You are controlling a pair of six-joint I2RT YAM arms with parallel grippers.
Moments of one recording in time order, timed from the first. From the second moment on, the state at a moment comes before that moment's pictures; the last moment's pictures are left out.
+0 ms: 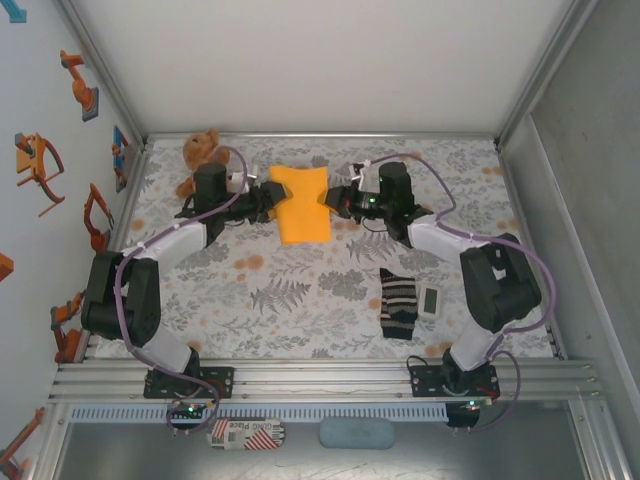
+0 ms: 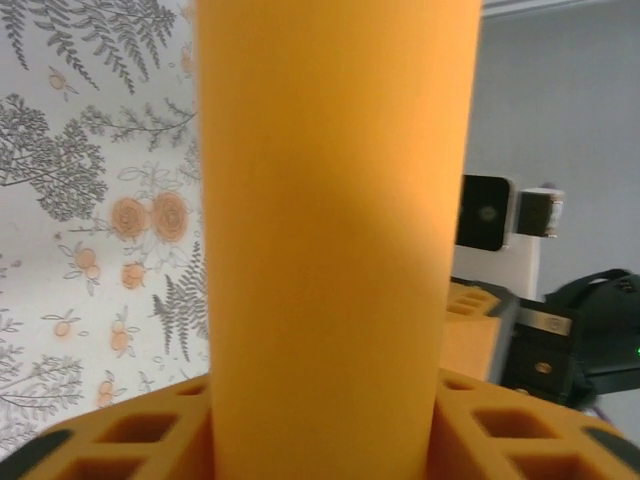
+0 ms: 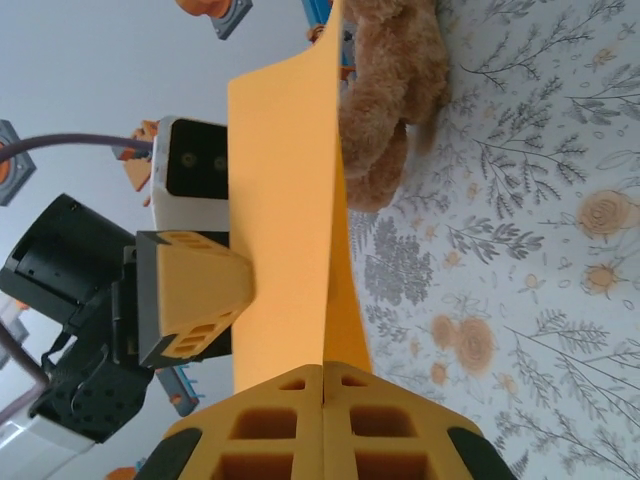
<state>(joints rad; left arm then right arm) -0.32 1.60 0.96 0.15 0.87 -1.00 0.45 1.69 1.03 0.33 -0.82 1.05</state>
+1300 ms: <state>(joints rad) -0.29 1.53 0.70 0.08 0.51 -0.96 0.53 1.98 1.29 -0.09 -0.72 0.83</state>
